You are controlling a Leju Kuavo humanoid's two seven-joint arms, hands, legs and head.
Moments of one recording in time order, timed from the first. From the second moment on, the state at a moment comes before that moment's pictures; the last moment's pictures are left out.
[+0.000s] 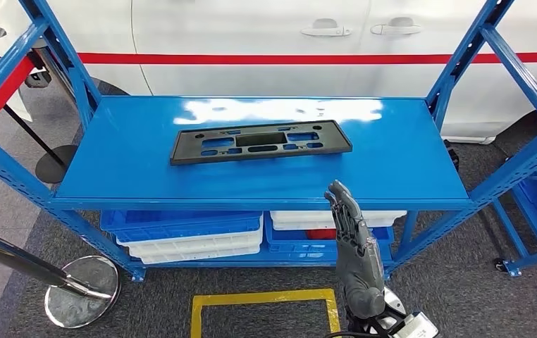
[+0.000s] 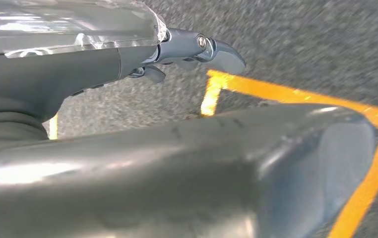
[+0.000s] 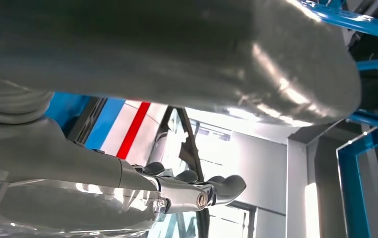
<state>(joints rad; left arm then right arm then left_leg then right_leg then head) -0.04 -0.05 0.32 -0.20 0.05 0.10 -0.18 0.01 -0.07 0.42 -1.83 0.15 -0.05 -0.61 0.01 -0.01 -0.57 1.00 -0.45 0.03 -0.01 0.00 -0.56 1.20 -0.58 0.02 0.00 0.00</state>
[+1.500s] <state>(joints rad) -0.04 -0.05 0.21 -0.19 -0.14 0.20 0.24 -0.15 -0.07 0.52 -1.68 0.40 -0.14 -0.52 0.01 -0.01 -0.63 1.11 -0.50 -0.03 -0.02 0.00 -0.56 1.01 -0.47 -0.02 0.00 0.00</state>
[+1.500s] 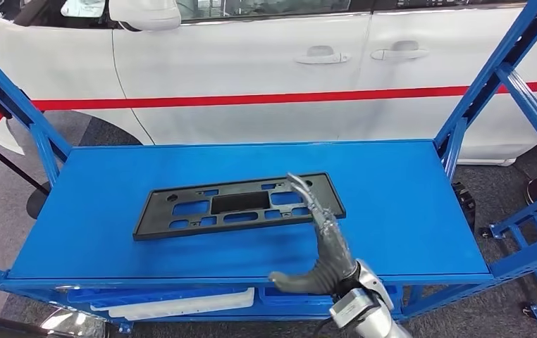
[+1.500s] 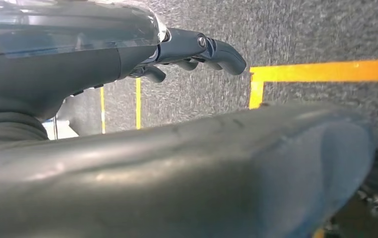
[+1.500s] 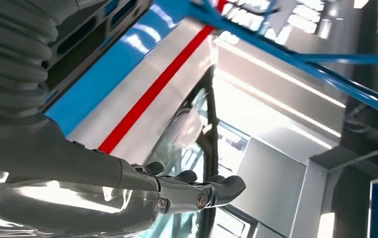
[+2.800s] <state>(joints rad) -0.03 -0.05 0.18 -0.19 -0.20 0.17 0.18 -0.57 0.19 0.87 -0.73 1.46 -0.62 -0.02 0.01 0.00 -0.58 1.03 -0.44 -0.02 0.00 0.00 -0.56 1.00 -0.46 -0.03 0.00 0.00</state>
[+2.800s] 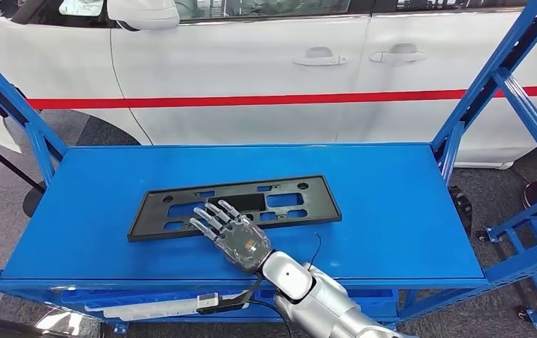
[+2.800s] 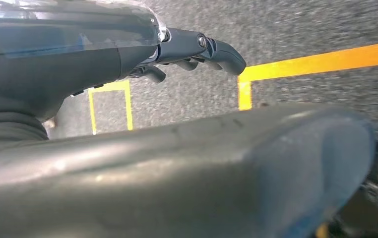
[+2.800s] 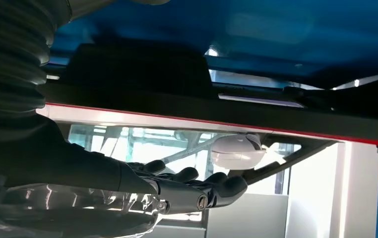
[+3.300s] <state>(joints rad) -0.03 -0.04 0.17 -0.19 -0.22 0.16 0.17 -0.71 0.23 0.89 -0.48 1.54 -0.62 0.17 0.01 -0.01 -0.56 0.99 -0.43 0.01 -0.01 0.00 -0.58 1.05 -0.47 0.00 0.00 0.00</state>
